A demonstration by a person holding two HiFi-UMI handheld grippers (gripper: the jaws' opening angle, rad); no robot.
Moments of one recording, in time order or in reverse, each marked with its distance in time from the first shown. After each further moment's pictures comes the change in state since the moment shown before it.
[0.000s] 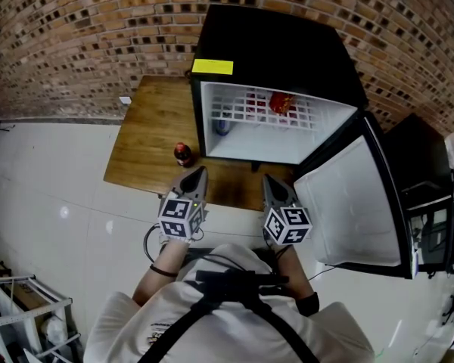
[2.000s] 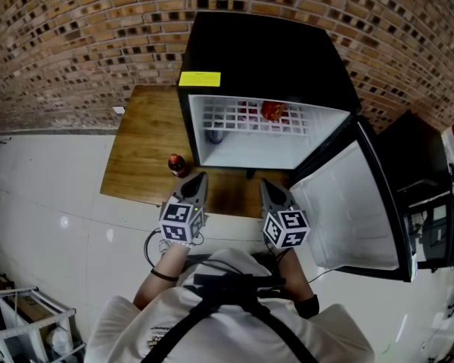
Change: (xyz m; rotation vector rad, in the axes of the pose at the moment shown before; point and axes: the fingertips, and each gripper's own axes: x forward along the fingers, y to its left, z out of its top) left arm 0.028 -0.007 0.002 0.017 0.034 -0.037; right arm 0.008 -0.016 0.007 -0.037 0.015 -0.014
